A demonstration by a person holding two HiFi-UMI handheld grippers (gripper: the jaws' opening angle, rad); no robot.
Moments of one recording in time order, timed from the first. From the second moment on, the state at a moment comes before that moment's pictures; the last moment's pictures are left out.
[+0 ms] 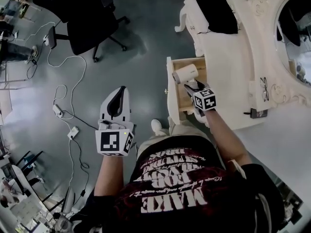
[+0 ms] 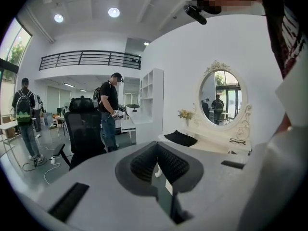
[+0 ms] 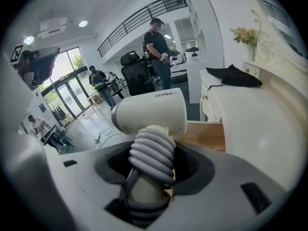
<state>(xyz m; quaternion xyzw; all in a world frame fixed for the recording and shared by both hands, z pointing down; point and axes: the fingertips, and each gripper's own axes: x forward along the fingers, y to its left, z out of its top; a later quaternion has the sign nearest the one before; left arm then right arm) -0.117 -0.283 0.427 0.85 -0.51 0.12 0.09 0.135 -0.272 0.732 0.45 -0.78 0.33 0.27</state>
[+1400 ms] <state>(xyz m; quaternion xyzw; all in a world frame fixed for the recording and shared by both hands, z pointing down) -0.136 -0.241 0.447 0.82 -0.53 0.18 0.11 0.160 -0.268 0.845 0.50 -0.69 0.43 0.30</state>
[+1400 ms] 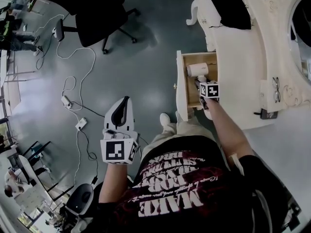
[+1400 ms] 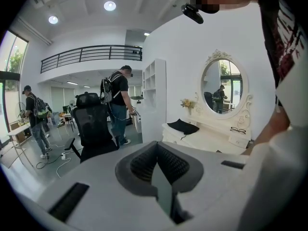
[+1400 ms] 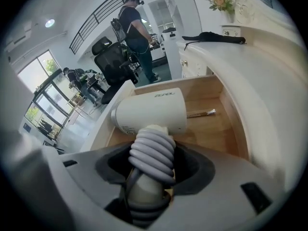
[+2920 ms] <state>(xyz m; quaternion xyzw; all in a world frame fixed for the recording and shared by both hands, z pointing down) -0.118 -0.207 0.409 0.85 -0.50 0.14 0.07 0.148 -0.220 0.816 0.45 -0.68 0.47 0.33</state>
